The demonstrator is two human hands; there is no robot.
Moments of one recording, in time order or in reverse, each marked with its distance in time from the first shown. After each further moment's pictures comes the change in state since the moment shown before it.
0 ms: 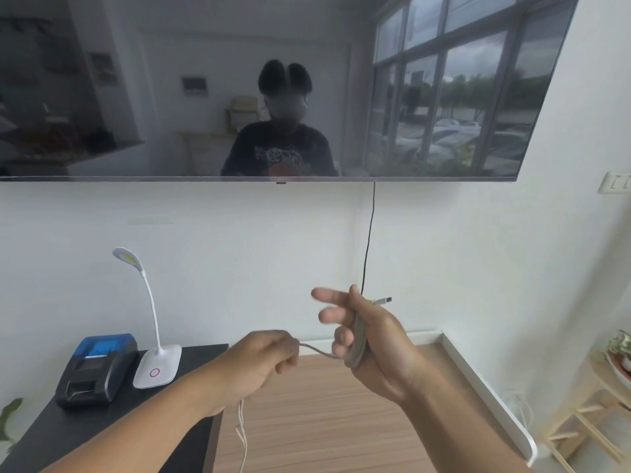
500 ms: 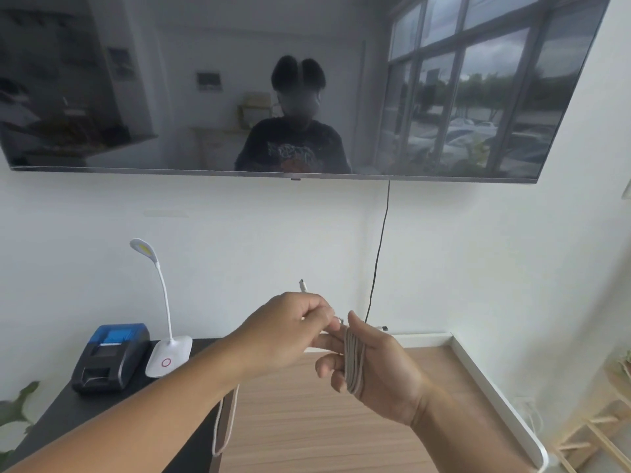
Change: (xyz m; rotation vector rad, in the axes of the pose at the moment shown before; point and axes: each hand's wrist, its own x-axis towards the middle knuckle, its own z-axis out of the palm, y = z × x) left_hand -0.001 0.044 0.001 0.159 0.087 0.235; right_hand 0.001 0.027 -0.009 -0.084 -0.199 0.183
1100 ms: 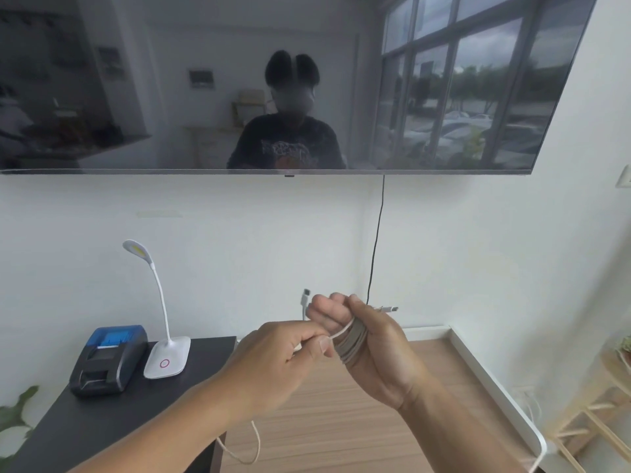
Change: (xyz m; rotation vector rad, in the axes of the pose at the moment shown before) left_hand -0.025 -0.026 0.019 0.314 0.121 0.149; right_hand 0.005 -0.007 0.013 0.248 0.109 -0.262
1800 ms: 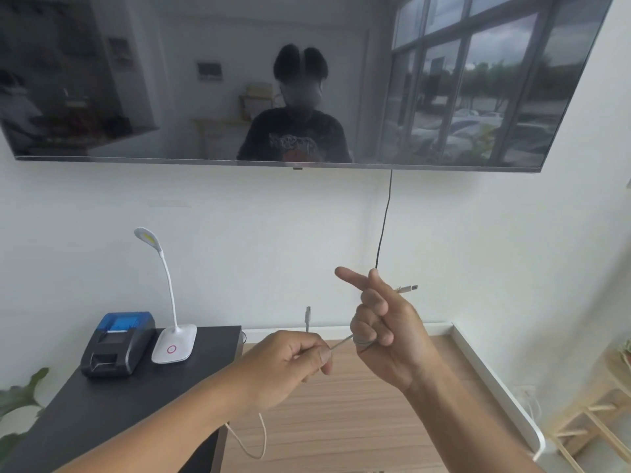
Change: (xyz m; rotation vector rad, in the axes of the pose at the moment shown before) left_hand -0.011 -0.016 0.012 -0.265 -0.236 -0.121; right_hand -0.012 -0.017 0.013 0.055 0.190 -0.004
